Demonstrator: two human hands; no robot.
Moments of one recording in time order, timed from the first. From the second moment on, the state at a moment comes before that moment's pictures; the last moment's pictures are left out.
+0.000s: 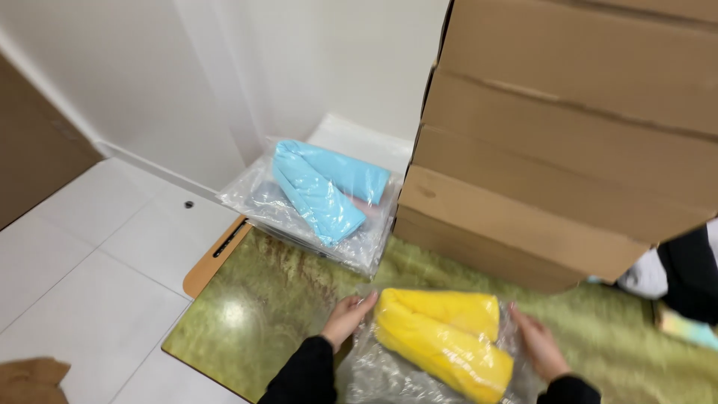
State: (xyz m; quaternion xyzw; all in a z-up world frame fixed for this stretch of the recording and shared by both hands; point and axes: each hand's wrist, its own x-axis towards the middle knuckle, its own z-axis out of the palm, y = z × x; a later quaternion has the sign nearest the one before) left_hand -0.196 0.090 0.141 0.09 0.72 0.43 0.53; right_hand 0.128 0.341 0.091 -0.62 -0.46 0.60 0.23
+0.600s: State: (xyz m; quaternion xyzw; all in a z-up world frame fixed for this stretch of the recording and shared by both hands) left_hand -0.378 -0.014 0.223 0.66 0.58 0.49 0.01; right_hand 0.116 0.198 0.158 -0.36 -0.43 0.65 0.50
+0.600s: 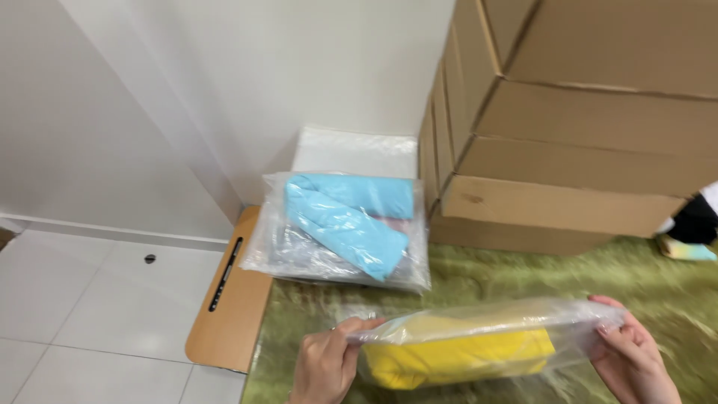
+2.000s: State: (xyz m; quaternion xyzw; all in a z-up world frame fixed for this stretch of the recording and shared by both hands) left_hand -0.534 0.219 0.293 0.55 0.83 0.00 0.13; right_hand -0.375 0.277 0.266 -0.52 -0.84 0.10 0.08
